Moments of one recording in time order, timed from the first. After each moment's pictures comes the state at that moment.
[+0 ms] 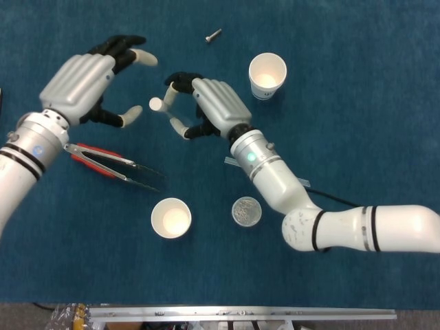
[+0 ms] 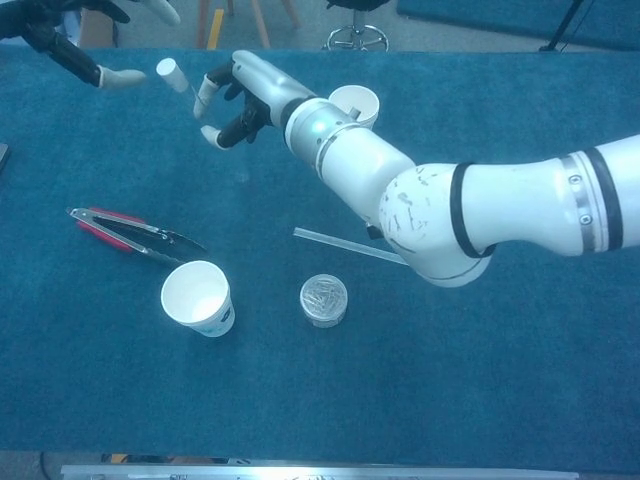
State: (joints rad) left arm -0.77 -0.87 -0.23 -1.96 1.03 0.76 -0.10; right arm 1.13 -1.87 0.48 -1.51 -0.56 0.94 -0.31
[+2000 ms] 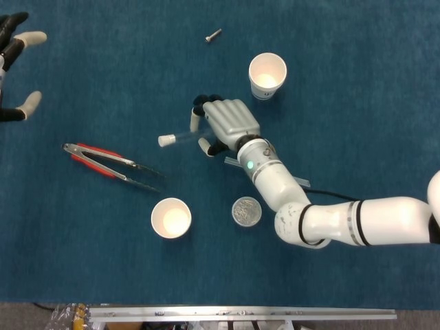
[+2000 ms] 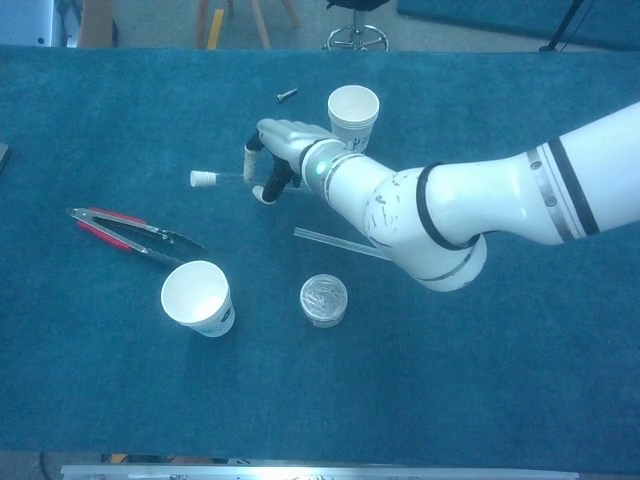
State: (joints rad) left arm -0.51 -0.81 -0.17 -1.81 1.31 1.05 -0.14; right arm 1.27 -1.86 0.32 -1.42 -0.24 0.92 -0.59
